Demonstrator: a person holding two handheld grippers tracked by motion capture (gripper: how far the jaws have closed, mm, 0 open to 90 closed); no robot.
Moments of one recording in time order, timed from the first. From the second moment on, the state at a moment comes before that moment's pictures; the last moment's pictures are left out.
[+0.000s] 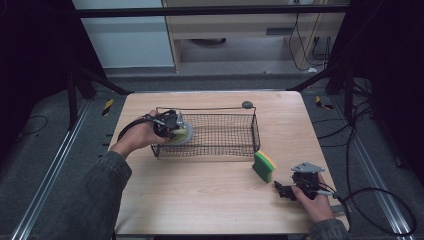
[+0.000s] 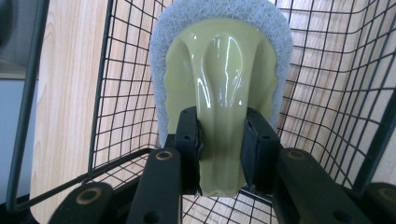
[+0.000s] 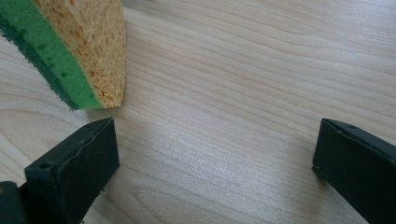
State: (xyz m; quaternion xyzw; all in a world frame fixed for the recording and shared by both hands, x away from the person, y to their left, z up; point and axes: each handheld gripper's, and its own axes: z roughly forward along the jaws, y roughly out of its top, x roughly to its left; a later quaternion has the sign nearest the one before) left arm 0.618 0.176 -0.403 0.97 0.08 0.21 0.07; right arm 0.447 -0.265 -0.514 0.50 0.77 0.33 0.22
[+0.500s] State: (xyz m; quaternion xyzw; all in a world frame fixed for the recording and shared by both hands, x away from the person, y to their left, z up) left arm 0.629 0.169 -0.412 0.97 0.10 0.18 0.09; right arm 0.447 -0.265 -0.514 0.50 0.77 0.33 0.22
